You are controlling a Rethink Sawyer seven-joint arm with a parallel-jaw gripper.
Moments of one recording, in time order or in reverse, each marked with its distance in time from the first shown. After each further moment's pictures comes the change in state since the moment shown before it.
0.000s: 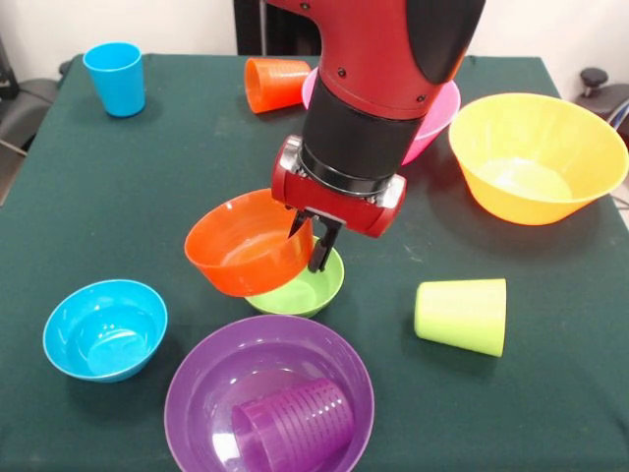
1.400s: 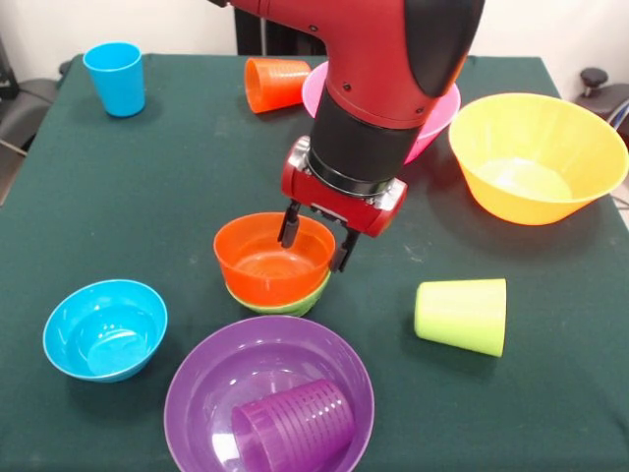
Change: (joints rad) arm 0.020 0.001 -0.007 0.079 0.015 -0.042 0.135
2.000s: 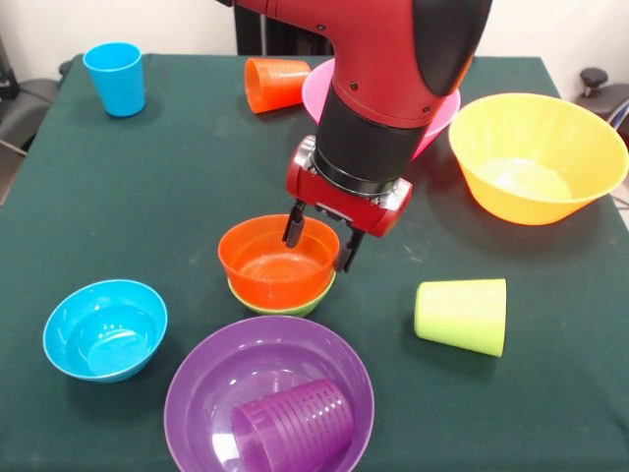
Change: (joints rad) arm 0.004 -0.001 0.000 0.000 0.001 0.000 0.008
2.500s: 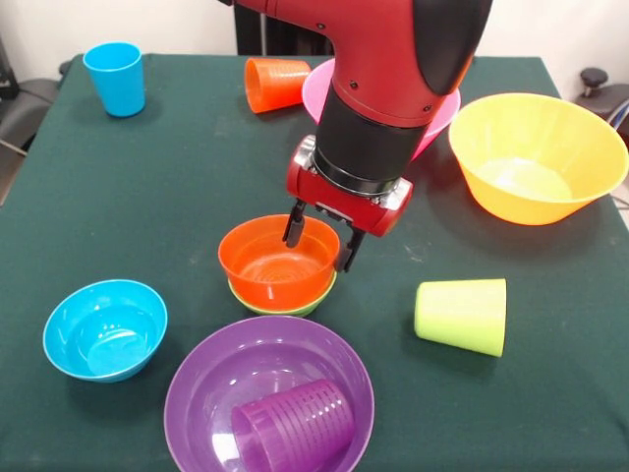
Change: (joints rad) arm -0.001 -0.002 0.000 0.000 0.001 0.000 0.000
